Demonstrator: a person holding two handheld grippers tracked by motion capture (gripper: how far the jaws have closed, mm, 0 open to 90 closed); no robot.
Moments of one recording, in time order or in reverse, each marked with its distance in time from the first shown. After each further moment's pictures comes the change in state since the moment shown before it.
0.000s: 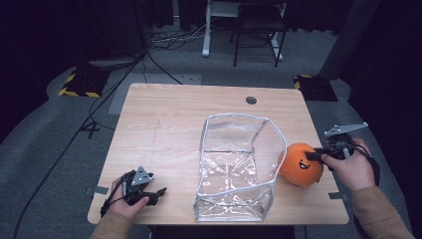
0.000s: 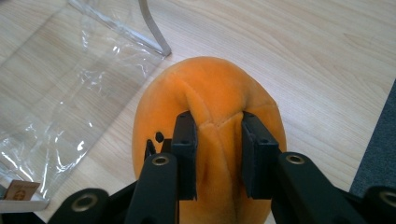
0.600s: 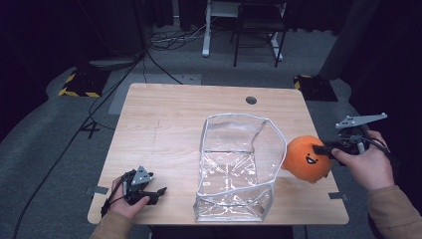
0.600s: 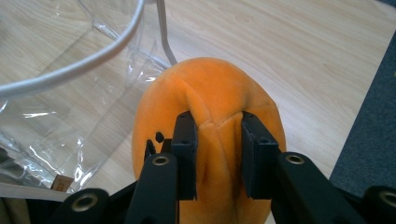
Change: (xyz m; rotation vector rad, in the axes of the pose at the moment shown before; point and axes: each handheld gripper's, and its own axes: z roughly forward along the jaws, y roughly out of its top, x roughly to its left) left arm 0.001 0.000 0.001 0.000 -0.001 0.002; right arm 0.016 0.022 -0.049 -0.042 -0.015 -0.047
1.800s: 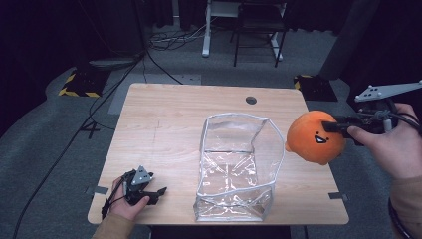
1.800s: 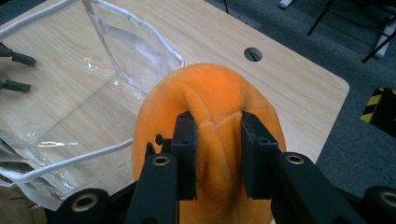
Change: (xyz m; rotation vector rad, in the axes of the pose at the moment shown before) left arm 0.000 0.000 0.000 0.000 0.011 0.008; right arm 0.026 0.062 -0.075 -0.105 -0.037 -0.093
